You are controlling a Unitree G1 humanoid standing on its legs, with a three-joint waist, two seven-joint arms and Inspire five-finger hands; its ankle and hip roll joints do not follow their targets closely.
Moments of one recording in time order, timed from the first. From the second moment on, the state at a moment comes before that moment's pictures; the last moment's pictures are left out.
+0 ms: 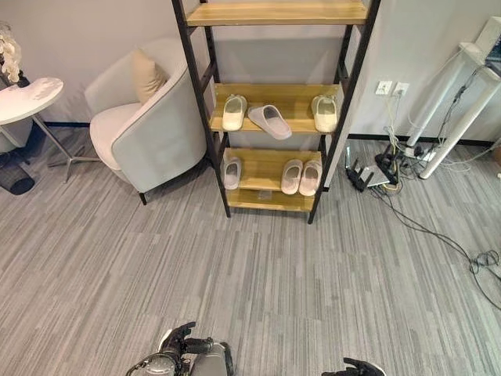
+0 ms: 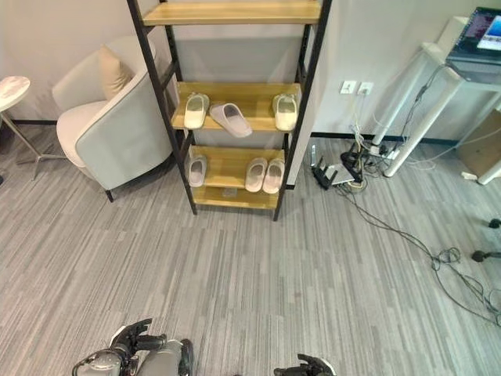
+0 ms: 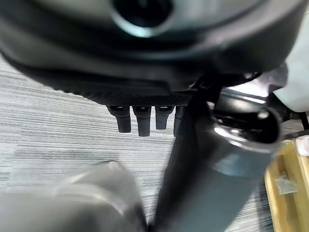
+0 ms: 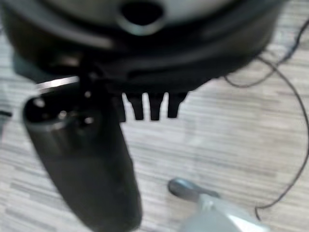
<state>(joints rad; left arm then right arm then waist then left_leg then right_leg) -0.13 0.20 -0.10 1.34 -0.13 -0.15 0.01 -0.08 -0.29 0.21 1.34 0.25 -0.06 0.02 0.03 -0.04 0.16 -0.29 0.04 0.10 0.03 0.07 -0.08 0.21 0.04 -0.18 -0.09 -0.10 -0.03</state>
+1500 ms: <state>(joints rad) -0.07 0.28 -0.25 1.37 -0.01 -0.08 0.04 -0.08 -0.34 0.25 1.27 0.19 -0.01 0.01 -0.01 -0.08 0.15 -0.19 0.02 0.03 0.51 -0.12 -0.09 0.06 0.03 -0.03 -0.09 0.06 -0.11</state>
